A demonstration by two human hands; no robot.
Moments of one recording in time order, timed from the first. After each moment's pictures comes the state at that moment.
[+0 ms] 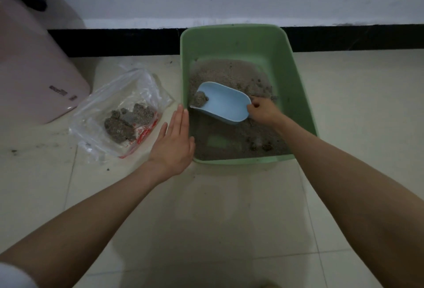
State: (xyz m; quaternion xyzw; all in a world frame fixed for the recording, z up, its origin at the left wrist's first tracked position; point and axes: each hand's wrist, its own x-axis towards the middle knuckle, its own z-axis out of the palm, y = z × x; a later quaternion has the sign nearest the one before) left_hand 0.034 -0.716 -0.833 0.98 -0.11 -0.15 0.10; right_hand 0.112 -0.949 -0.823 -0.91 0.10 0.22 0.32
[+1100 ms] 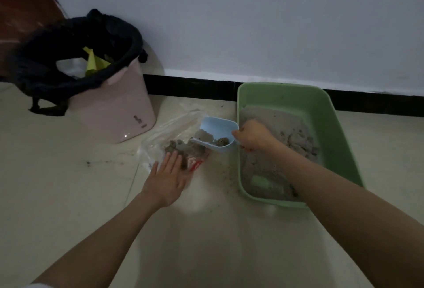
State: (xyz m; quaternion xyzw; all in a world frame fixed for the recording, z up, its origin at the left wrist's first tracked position) left_hand 0.011 -0.574 -0.826 0.97 -0.03 -0.23 0.02; right_hand 0.118 -0.789 -0.736 -0.94 0.01 0.24 0.25
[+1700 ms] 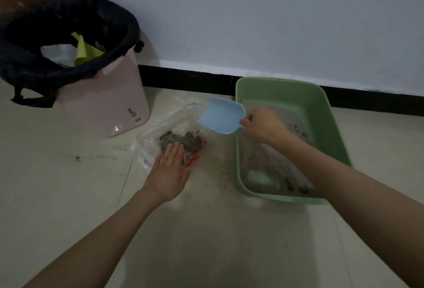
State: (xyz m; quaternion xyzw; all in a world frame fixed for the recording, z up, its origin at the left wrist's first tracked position) left_hand 0.015 -0.580 -0.825 0.98 -0.04 -0.18 0.11; right_hand 0.111 -0.793 -0.709 -0.97 -0.01 0.16 0.20
